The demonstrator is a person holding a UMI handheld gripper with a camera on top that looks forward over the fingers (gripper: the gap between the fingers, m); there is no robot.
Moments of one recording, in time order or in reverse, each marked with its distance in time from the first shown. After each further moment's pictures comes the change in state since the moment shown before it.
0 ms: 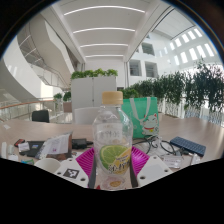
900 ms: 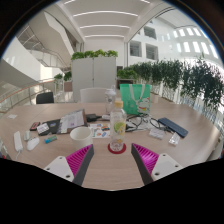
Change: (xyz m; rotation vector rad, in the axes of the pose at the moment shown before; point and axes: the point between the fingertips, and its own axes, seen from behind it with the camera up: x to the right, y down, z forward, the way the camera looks) arm -0.052 0.013 -0.211 -0.258 0.032 -0.029
